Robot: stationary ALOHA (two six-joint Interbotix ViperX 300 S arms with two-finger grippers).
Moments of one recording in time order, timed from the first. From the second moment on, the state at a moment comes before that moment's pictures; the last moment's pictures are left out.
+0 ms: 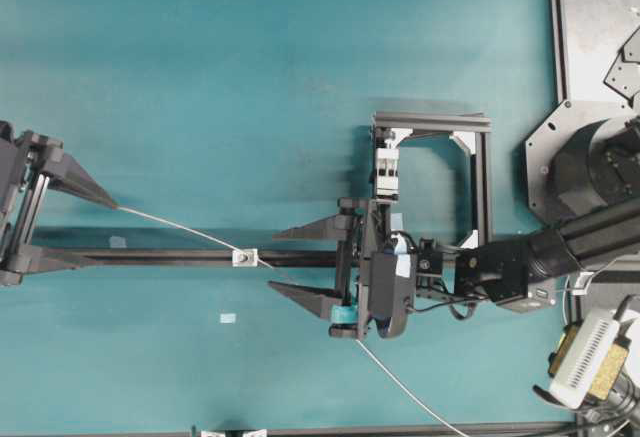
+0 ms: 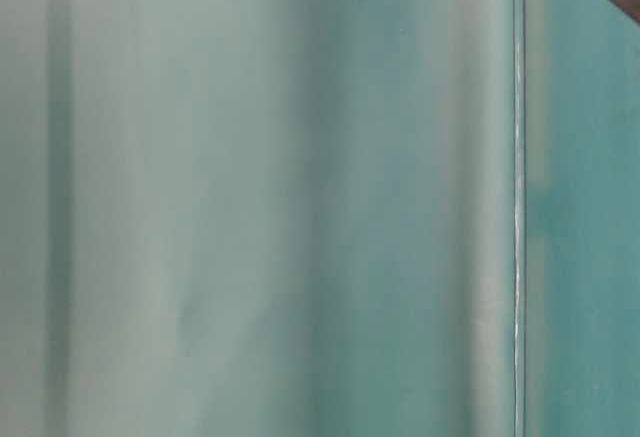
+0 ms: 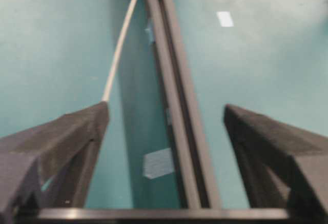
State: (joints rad) left arm -0.28 -0.19 1.23 -0.04 -0.60 -0.13; right arm 0.54 0.28 0.86 0.78 -0.99 -0.29
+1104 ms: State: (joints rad) left arm -0.16 -0.36 1.26 -0.04 -0.55 -0.09; right arm 0.49 0.06 0.94 0.81 -0.99 -0.22
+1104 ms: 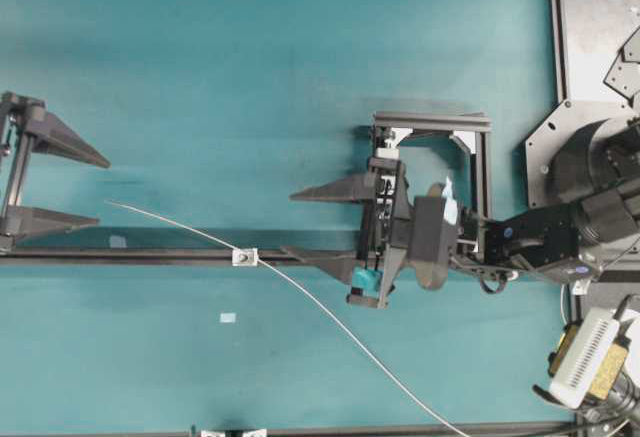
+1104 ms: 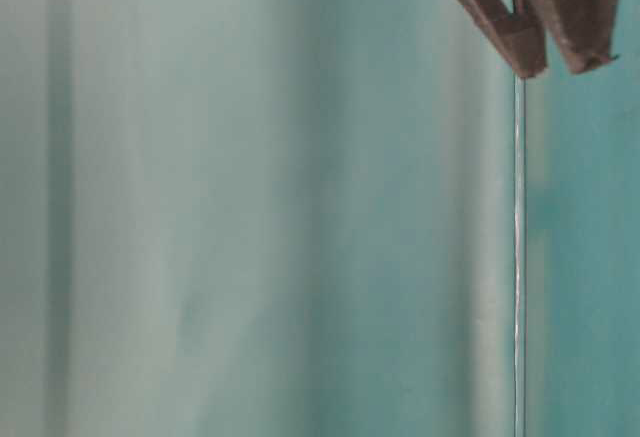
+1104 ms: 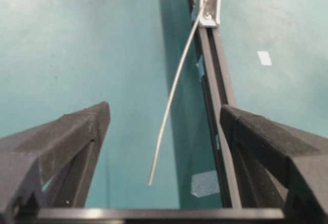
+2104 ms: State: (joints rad) left arm -0.09 -0.37 1.27 -0.04 -0.54 -0.08; right arm 0.44 -0.13 1.13 0.81 -0.99 -0.17
